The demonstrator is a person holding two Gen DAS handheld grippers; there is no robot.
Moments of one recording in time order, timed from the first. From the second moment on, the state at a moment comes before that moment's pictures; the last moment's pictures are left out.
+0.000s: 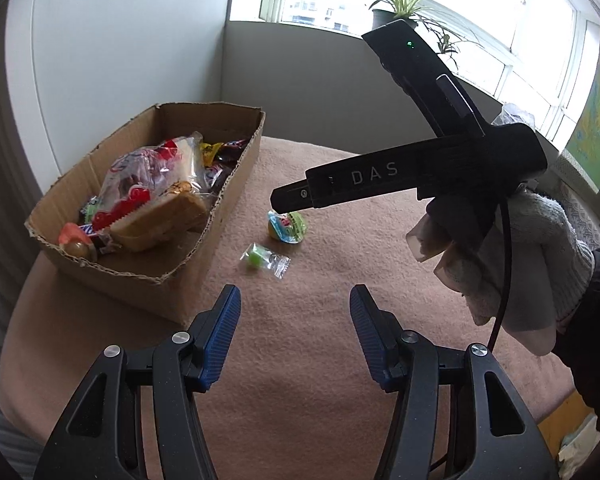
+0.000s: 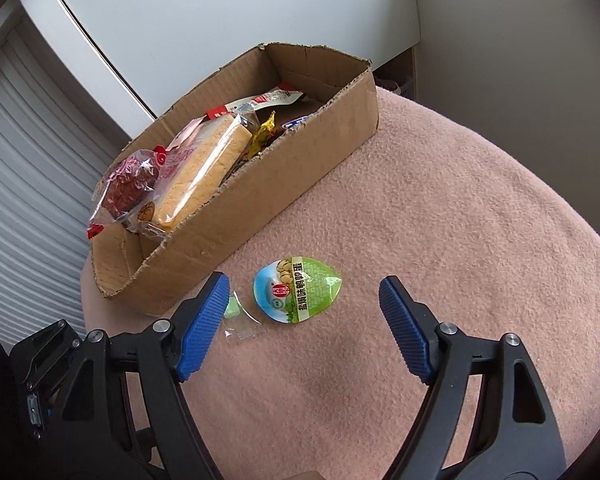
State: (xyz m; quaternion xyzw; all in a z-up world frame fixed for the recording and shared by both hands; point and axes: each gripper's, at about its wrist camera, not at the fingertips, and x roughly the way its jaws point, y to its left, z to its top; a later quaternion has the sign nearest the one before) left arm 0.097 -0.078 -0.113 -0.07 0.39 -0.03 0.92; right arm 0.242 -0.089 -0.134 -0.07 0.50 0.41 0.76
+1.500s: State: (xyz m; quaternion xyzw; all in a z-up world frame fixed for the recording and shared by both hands) left arm 0.160 -0.078 -0.156 -0.06 0.44 0.02 0.90; right arm 0.243 -0.097 -0.150 -0.12 0.48 0.45 0.75
